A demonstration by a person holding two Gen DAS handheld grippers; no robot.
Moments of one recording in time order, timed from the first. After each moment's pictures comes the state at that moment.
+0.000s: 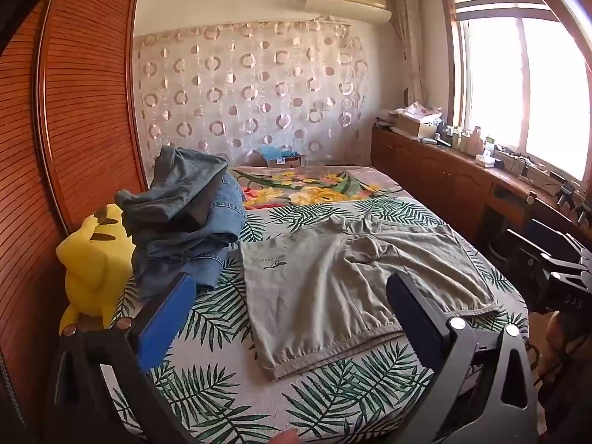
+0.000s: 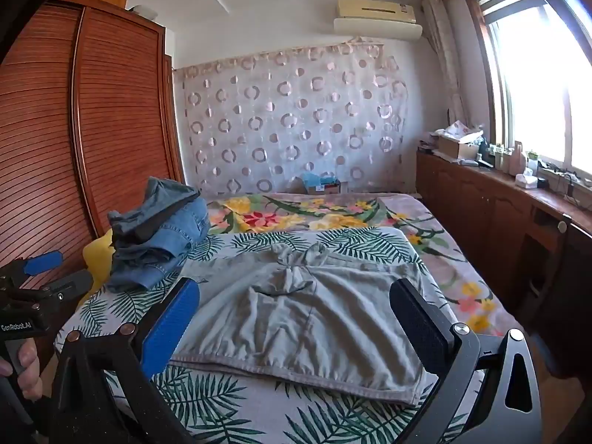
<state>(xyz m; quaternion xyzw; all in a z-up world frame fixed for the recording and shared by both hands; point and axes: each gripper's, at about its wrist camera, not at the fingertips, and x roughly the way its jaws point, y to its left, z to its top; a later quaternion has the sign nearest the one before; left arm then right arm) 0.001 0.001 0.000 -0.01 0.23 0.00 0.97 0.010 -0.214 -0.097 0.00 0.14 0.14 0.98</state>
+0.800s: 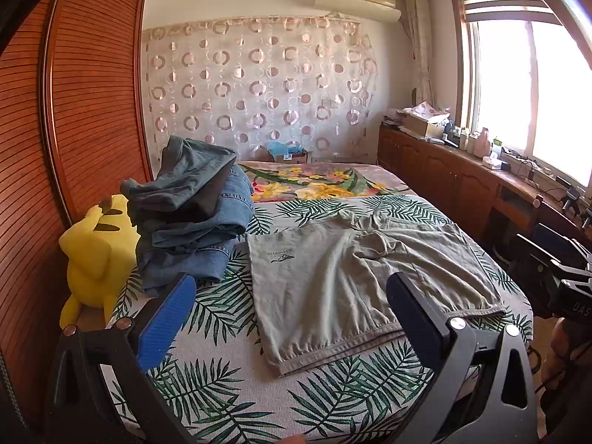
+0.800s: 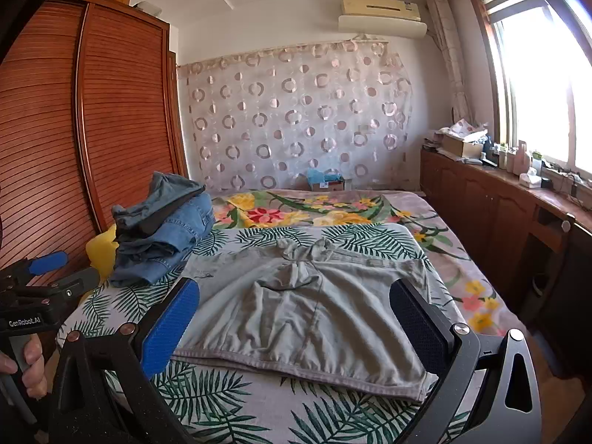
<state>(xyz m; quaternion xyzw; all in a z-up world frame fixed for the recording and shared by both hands) 0.002 0.006 -0.012 -0.01 0.24 0.02 0.97 0.011 -0.211 -0.097 0.00 0.14 0.14 0.98</state>
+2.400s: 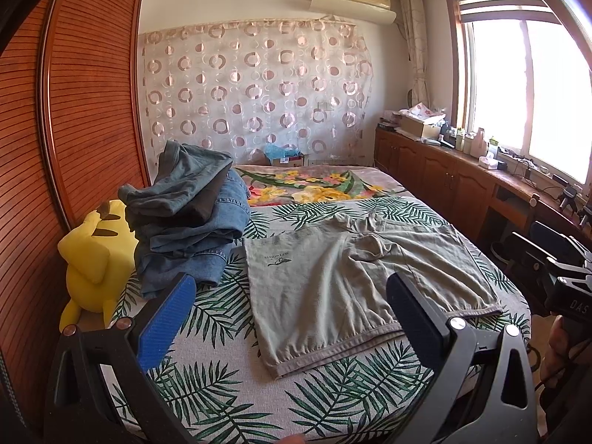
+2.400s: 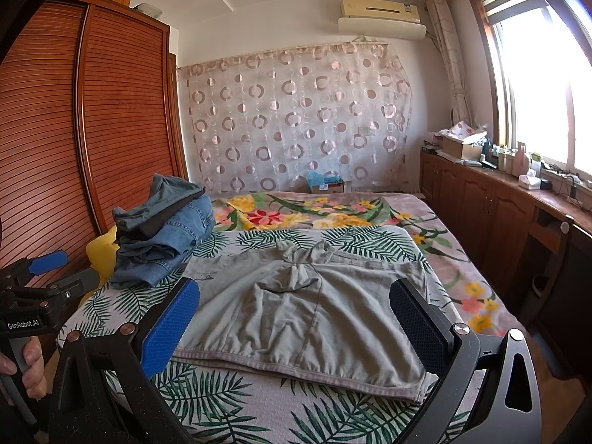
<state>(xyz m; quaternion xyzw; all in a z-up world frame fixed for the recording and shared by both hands) 0.002 0.001 -0.010 -0.01 0.24 0.02 0.97 0.010 -0.213 -0.096 0.00 0.14 0.14 0.98</state>
